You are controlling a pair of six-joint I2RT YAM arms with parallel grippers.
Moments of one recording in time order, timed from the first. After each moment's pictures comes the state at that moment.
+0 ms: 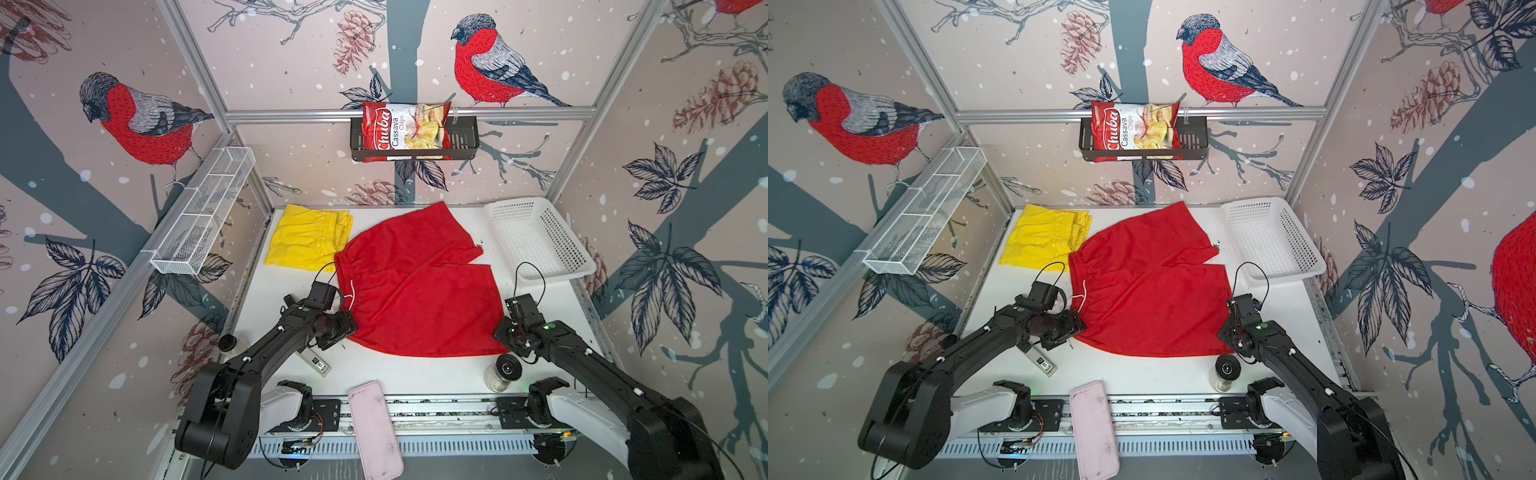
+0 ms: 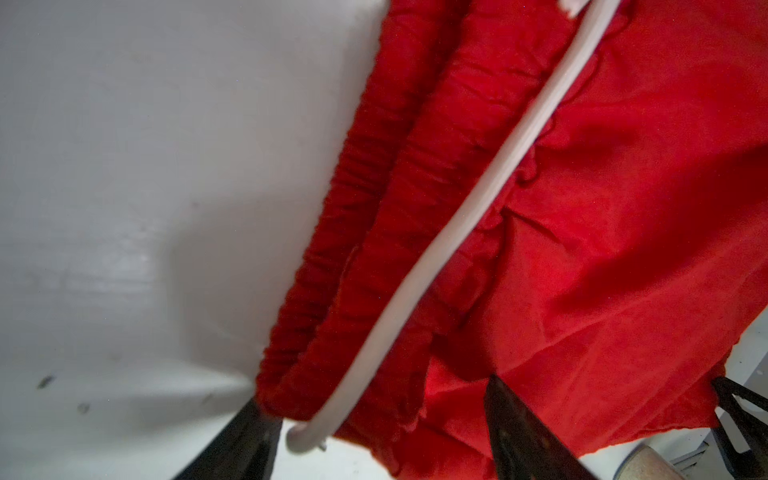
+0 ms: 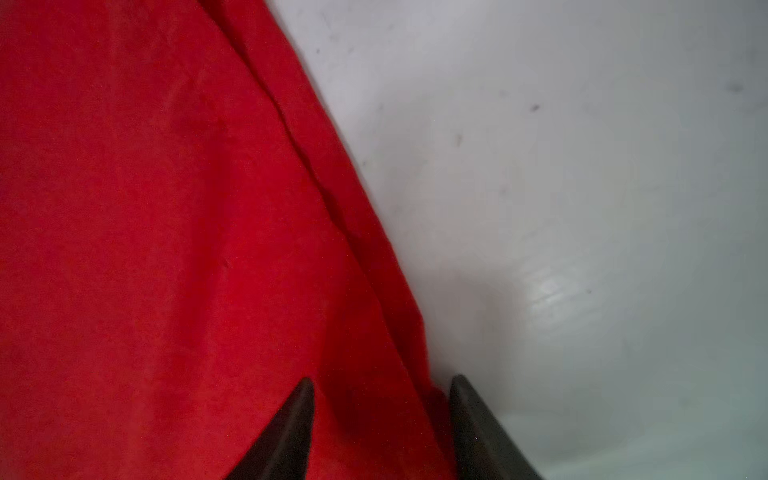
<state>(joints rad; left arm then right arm) -0.26 1.20 0.53 -0.56 0.29 -0.71 0.33 1.00 0.39 -0.57 0.03 0.84</state>
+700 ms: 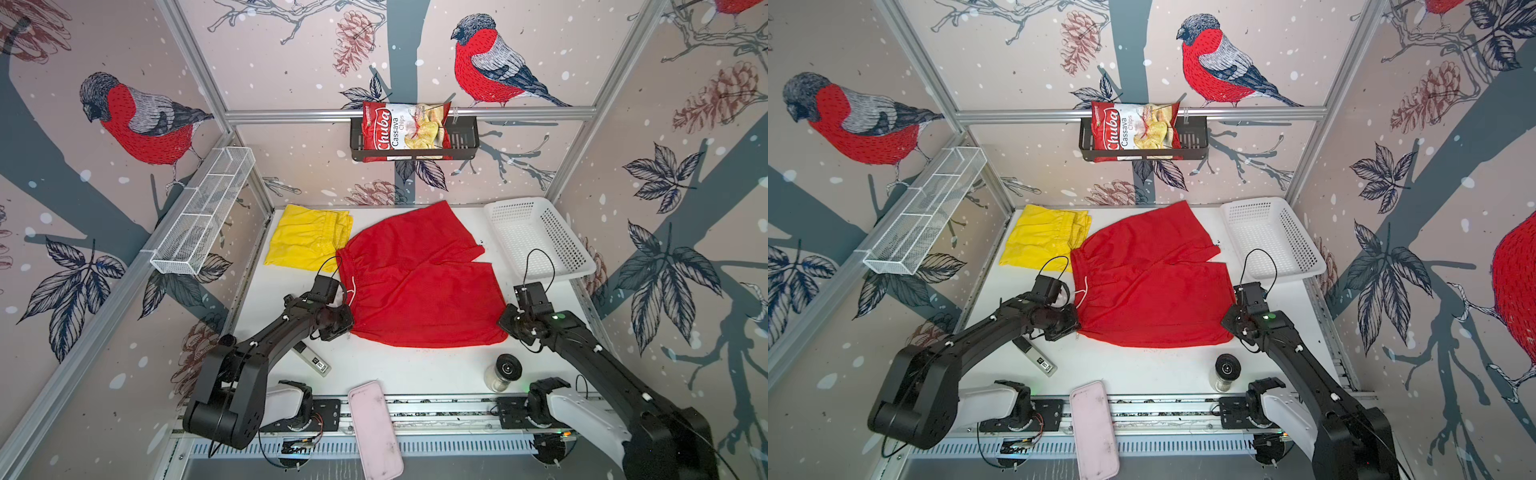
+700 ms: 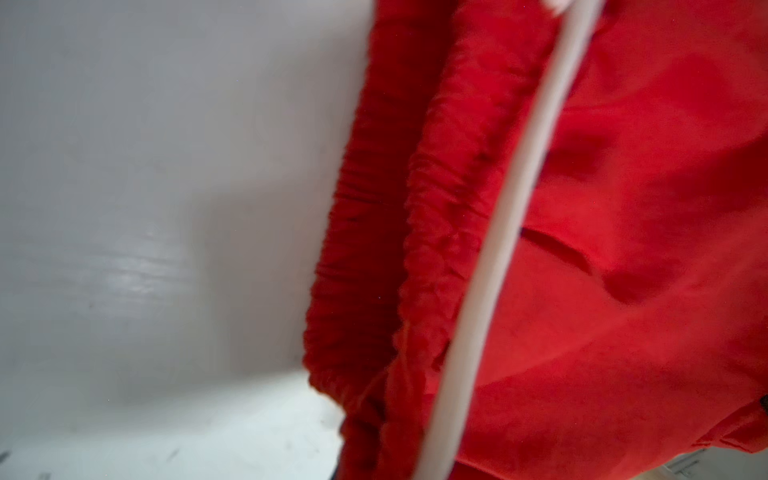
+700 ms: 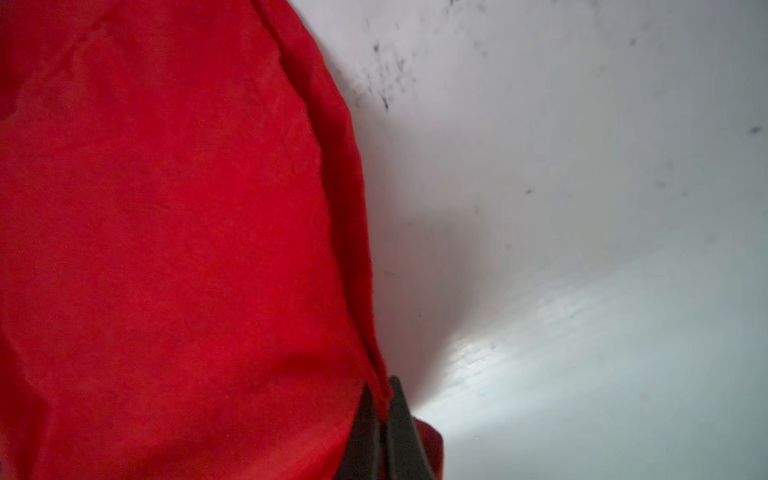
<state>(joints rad) -0.26 1.26 0.61 -0.55 0.29 -0.68 0.24 0.95 0.56 -0.69 0.01 0.78</state>
